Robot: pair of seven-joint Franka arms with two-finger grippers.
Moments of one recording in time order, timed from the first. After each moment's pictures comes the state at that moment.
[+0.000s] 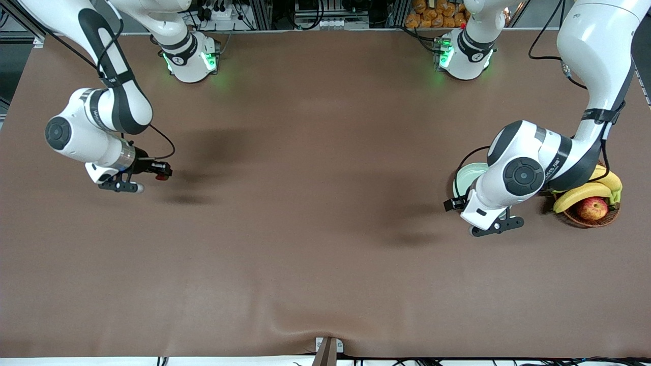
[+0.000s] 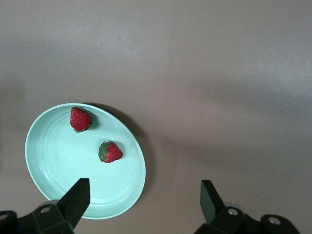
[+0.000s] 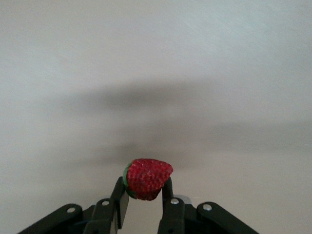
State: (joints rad) left arm 0.38 0.55 -0.73 -1.74 0.45 1.97 -0.73; right arm -0.05 0.15 0.06 -2.26 0.22 2.28 0.03
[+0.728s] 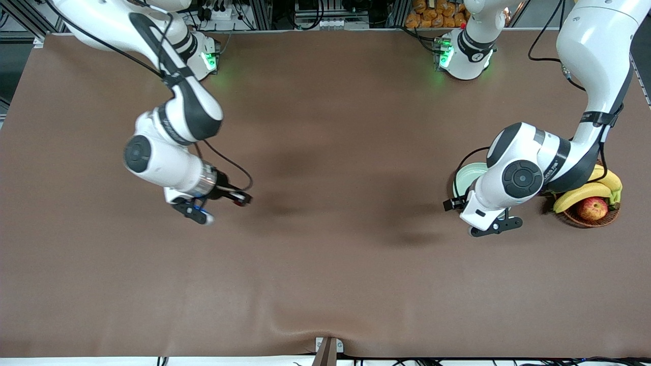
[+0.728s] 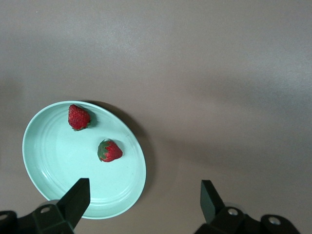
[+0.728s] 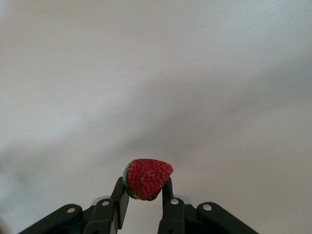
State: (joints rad) left arm 0.38 0.56 -0.73 -1.74 0.45 1.97 -0.73; right arm 0.05 0.44 0.39 -1.81 0.23 2.34 0.78
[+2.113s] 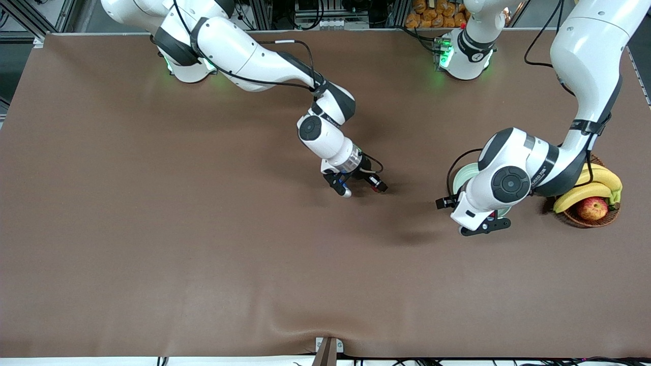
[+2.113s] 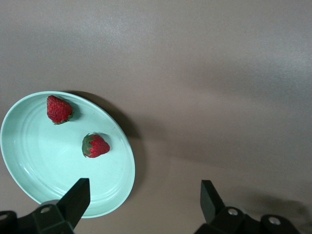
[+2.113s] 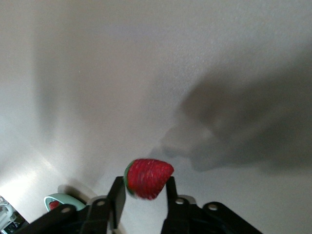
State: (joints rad) left arm 0.36 0.61 -0.73 -1.74 0.45 1.96 -0.73; right arm 0.68 1.01 0.32 -1.37 0.23 2.95 1.45
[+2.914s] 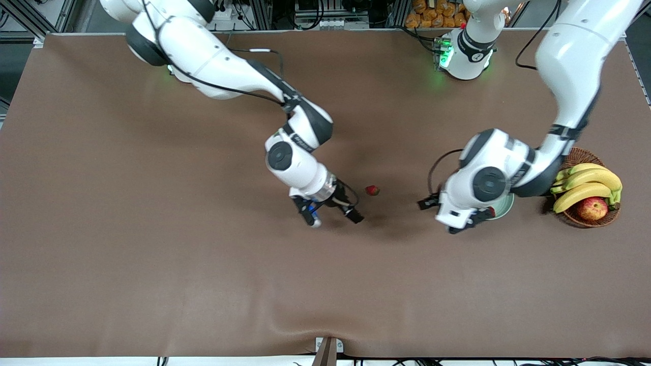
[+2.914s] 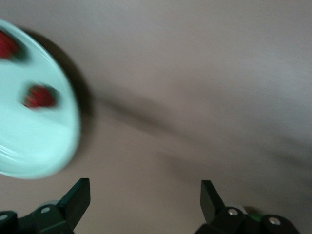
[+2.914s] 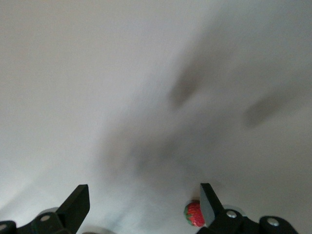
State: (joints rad) left arm 0.24 0.66 -0.73 -1.74 0.39 2.04 -1.11; right arm 0.46 0.90 0.32 -1.30 0.15 2.52 1.46
